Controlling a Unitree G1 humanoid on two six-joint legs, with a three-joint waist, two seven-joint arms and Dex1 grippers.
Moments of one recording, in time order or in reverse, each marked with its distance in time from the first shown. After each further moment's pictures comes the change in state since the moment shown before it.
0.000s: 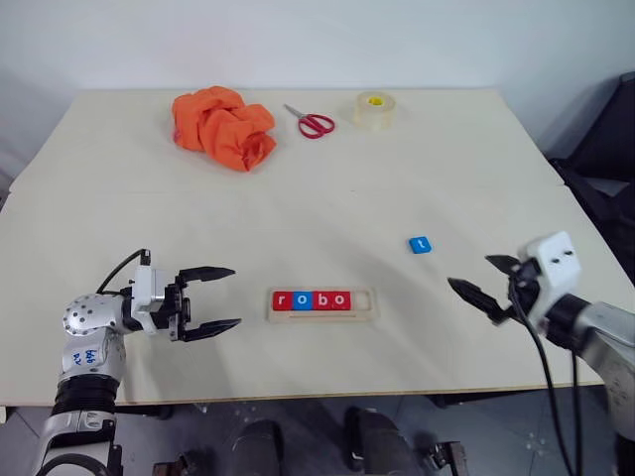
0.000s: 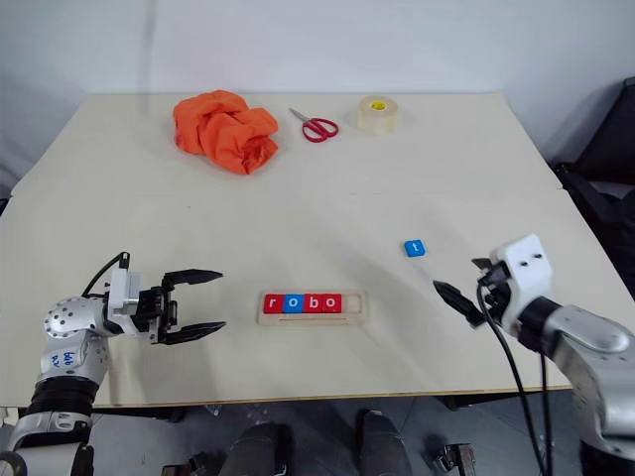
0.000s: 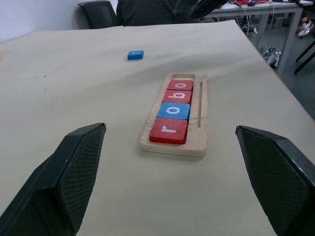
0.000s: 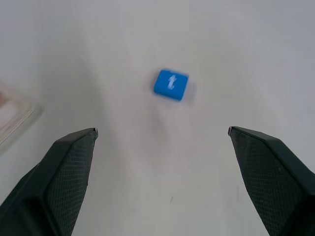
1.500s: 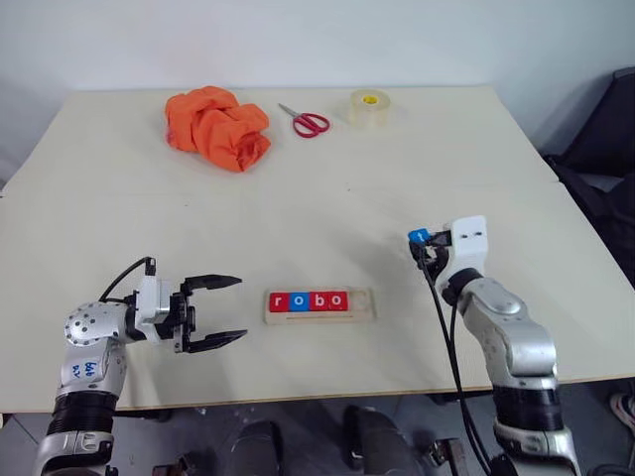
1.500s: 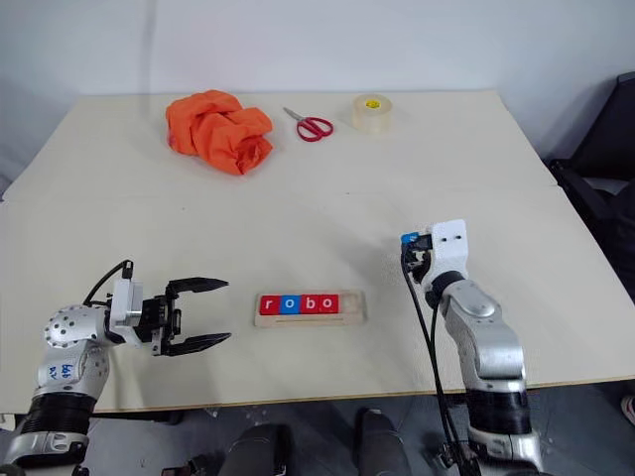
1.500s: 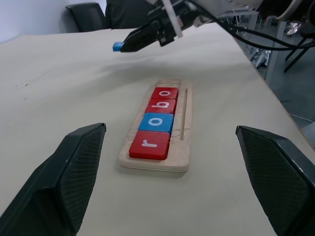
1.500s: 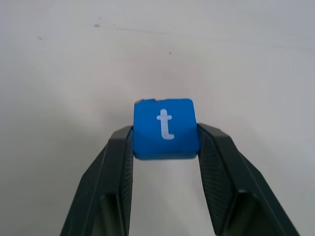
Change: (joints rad) left arm 0.087 -0.005 -0.004 -0.157 -0.005 0.048 0.035; right arm -0.106 0.300 0.215 0.049 -0.145 -0.065 -0.423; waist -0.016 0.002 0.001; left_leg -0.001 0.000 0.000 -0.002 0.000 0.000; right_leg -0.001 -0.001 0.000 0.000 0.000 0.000
